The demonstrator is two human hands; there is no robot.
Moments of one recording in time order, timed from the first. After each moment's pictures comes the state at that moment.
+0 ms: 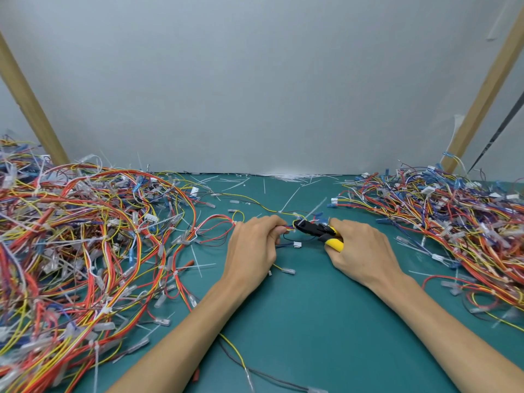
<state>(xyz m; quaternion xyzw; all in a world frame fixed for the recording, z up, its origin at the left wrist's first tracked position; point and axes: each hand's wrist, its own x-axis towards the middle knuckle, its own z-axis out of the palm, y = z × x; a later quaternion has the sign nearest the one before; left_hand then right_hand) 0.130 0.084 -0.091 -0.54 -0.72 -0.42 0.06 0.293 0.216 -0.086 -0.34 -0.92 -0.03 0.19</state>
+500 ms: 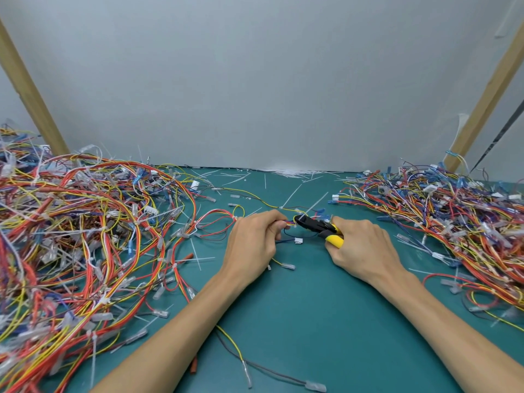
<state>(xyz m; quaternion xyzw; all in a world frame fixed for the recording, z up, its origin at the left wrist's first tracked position) 0.128 0.085 -0.093 -0.54 -0.71 -0.46 0.04 0.294 0.215 -0.083 -0.35 -0.92 -0.02 0.17</state>
